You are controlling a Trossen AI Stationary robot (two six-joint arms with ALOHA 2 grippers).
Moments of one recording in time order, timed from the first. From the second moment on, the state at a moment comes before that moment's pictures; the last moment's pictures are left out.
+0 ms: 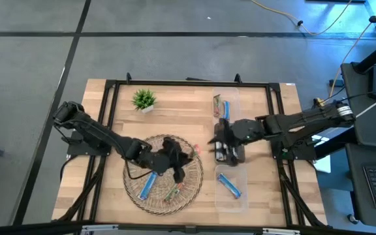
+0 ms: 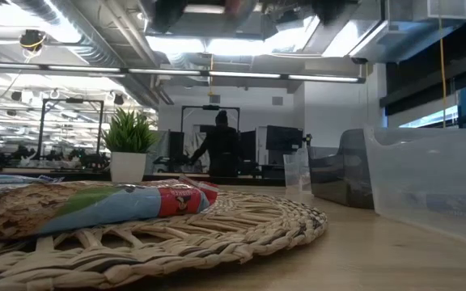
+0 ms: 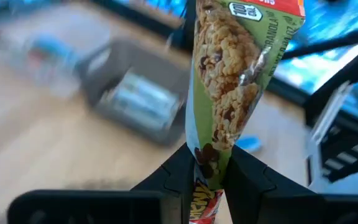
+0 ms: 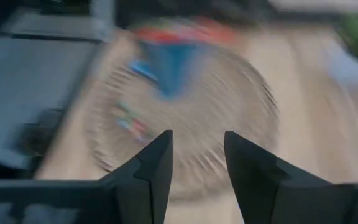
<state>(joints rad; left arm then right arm) -0.41 1.56 1.14 -0.11 -0.56 -0.67 0.22 1.27 1.06 -0.34 0.01 0.07</state>
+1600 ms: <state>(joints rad) -0.36 1.56 1.14 0.42 -0.52 -0.20 0.27 1.25 1.06 -0.20 0.11 0.10</state>
